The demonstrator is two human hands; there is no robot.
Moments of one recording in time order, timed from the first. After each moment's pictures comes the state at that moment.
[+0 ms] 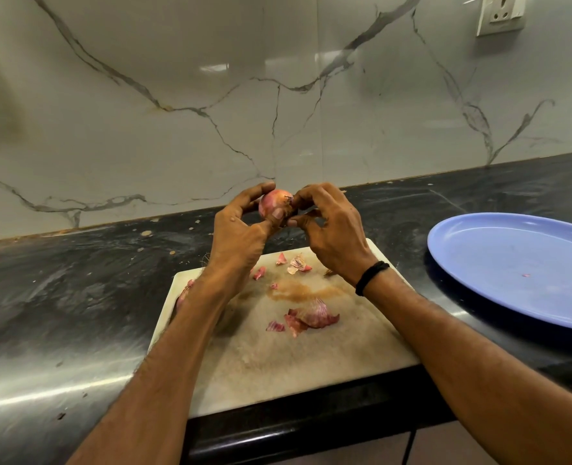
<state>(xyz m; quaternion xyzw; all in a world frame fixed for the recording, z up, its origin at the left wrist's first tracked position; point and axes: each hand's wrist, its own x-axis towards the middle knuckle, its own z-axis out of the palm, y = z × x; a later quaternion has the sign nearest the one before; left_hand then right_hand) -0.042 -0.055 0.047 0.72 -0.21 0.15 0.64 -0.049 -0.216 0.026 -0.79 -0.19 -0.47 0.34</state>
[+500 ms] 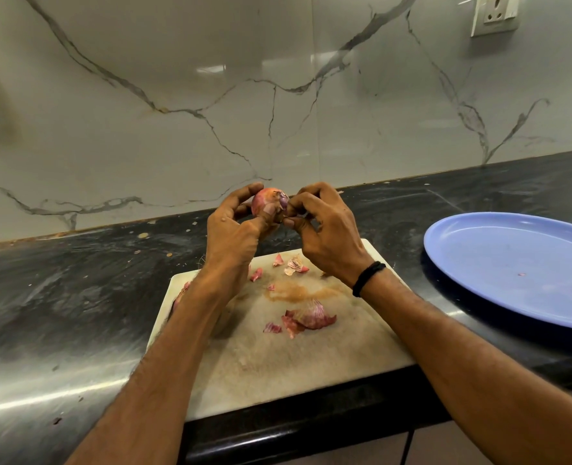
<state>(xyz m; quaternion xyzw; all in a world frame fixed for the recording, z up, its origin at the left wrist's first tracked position) -0.039 -0.057 0.047 0.66 -0.17 0.10 0.73 -0.051 -0.214 0.025 -0.80 -0.20 -0.47 0.31</state>
